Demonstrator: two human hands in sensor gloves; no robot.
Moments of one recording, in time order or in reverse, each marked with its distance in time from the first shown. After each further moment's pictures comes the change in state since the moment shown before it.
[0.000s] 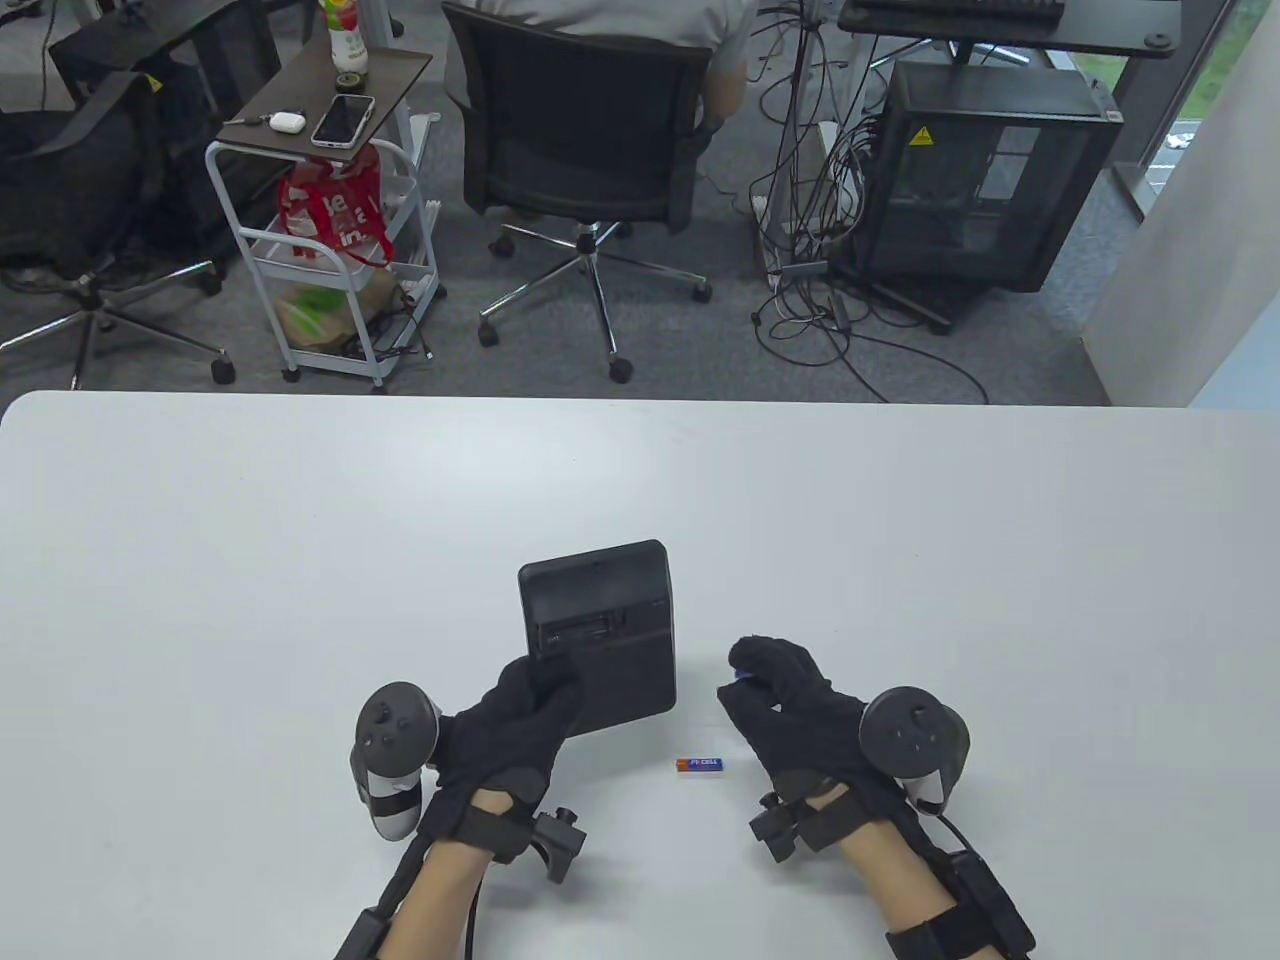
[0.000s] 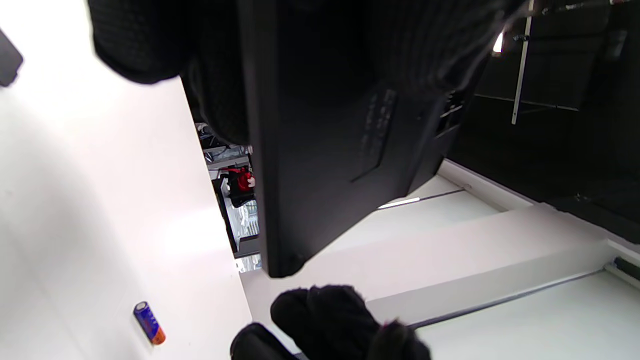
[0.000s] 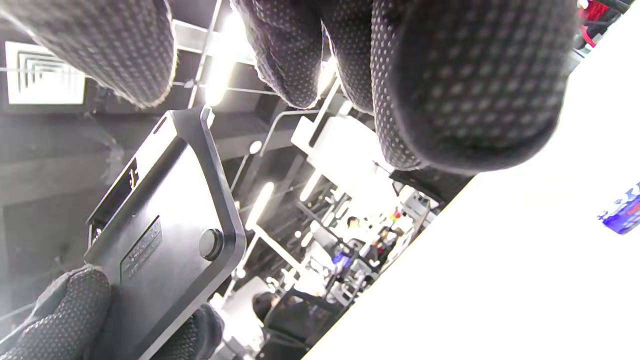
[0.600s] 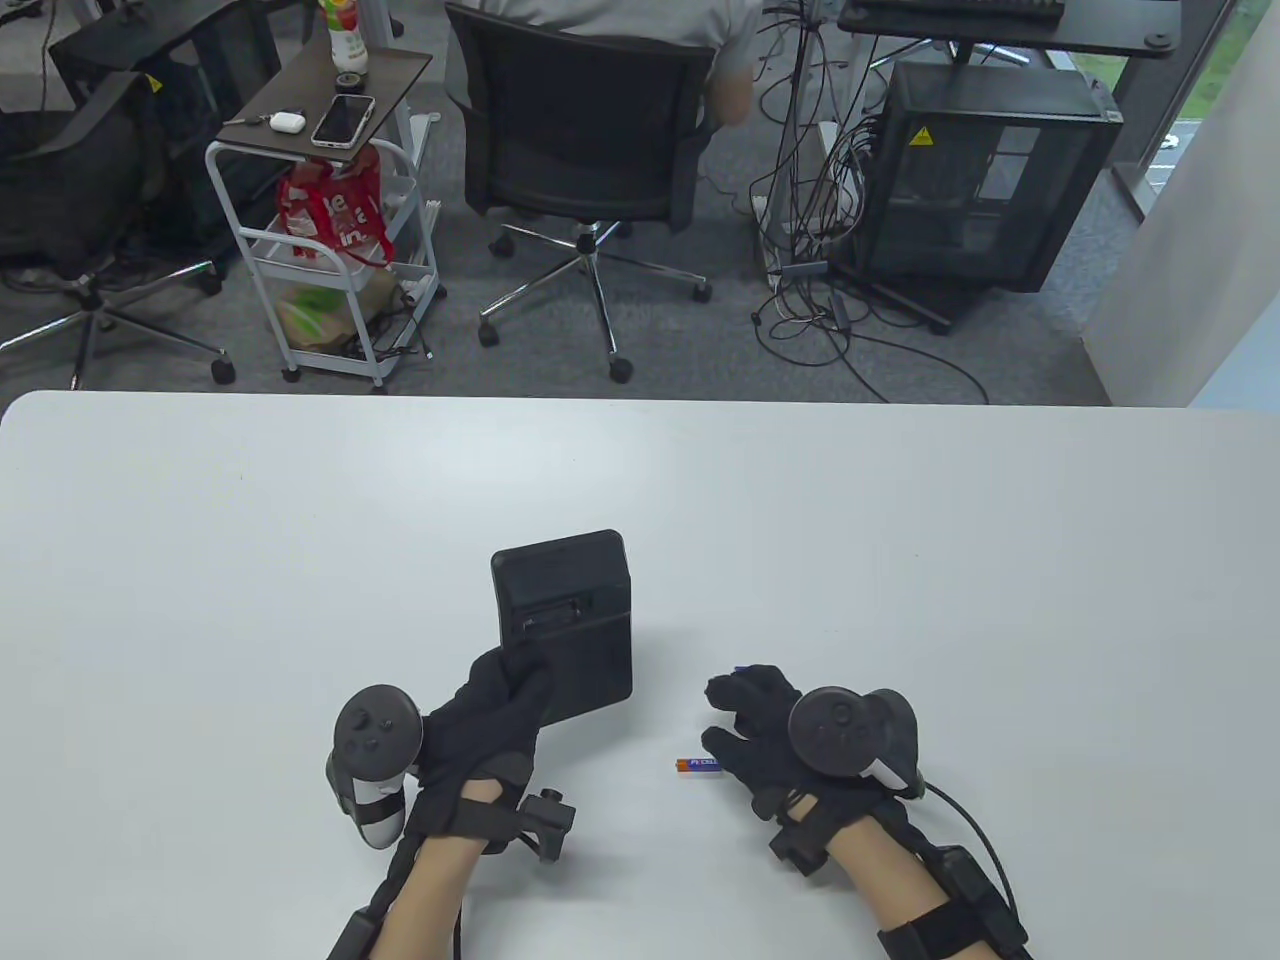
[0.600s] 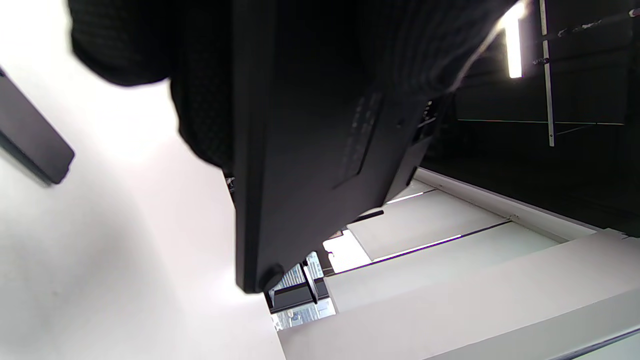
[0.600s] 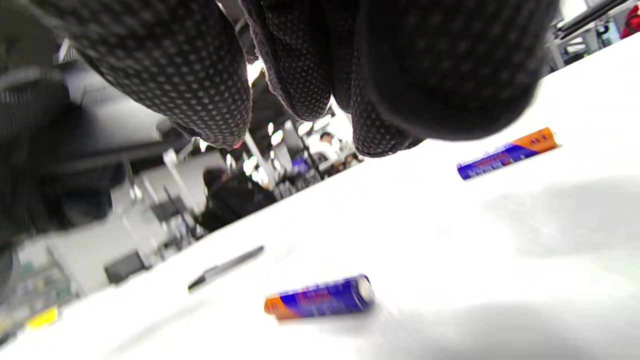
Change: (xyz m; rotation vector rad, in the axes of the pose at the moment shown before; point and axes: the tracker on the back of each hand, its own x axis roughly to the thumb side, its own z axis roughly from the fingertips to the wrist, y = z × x) left_hand 0.000 0.014 0.003 0.151 0.063 -0.127; right_hand 0.000 0.033 -0.001 0.344 -0.036 0.461
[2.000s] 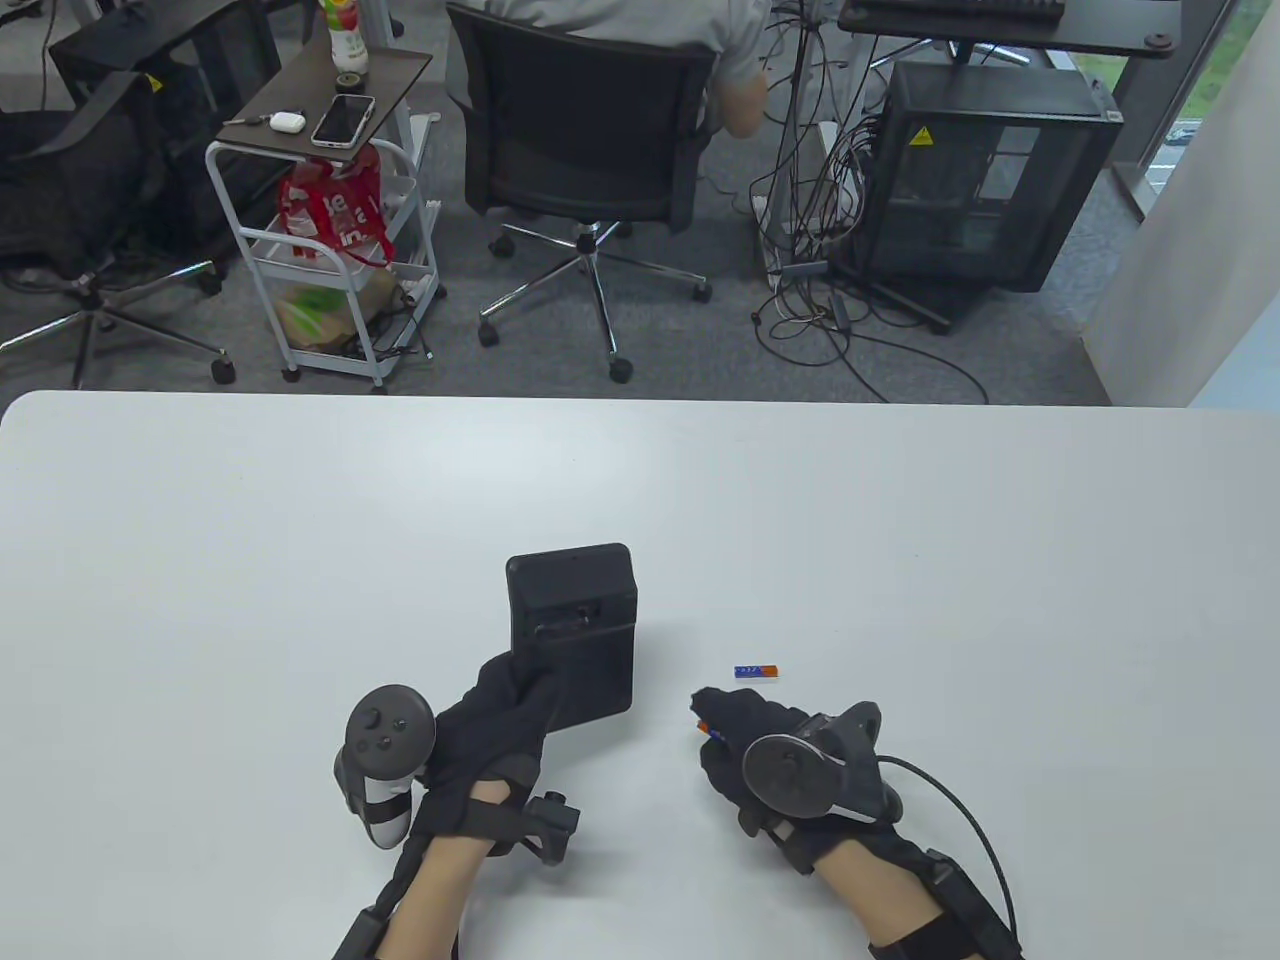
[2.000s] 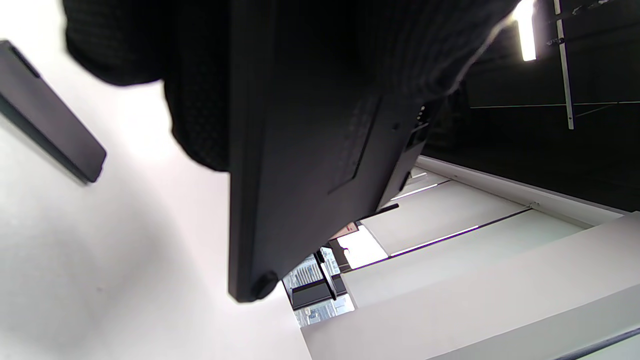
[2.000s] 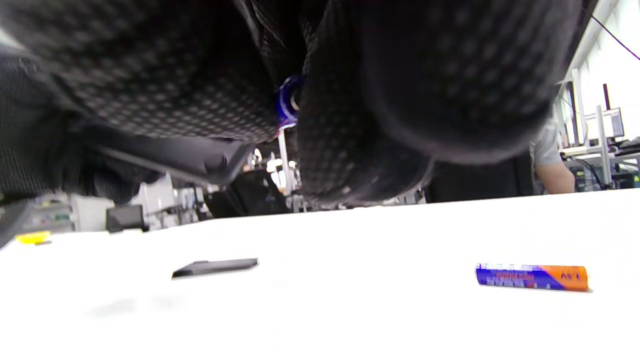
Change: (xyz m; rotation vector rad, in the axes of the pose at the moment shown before) left_hand -0.002 -0.008 0.000 -0.012 0.023 -0.055; right_hand 0.039 -0.021 0.010 -0.153 -0.150 0.234
